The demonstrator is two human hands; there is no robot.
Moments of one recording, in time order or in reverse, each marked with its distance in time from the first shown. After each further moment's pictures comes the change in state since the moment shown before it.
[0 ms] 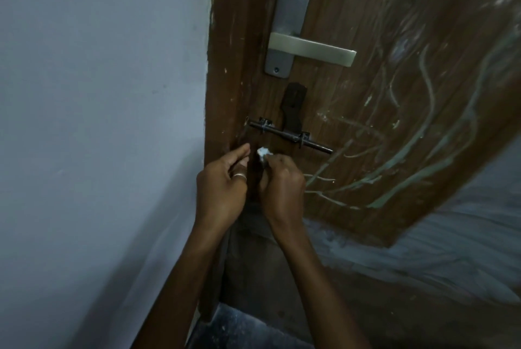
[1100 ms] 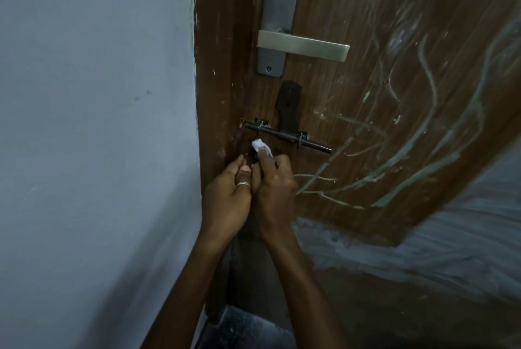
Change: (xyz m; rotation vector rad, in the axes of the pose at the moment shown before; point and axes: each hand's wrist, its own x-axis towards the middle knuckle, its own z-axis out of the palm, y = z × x) left_hand 0.001 -0.014 0.017 0.070 -0.109 -0.100; right_hand -0.004 0.002 0.028 0.025 0.154 -0.011
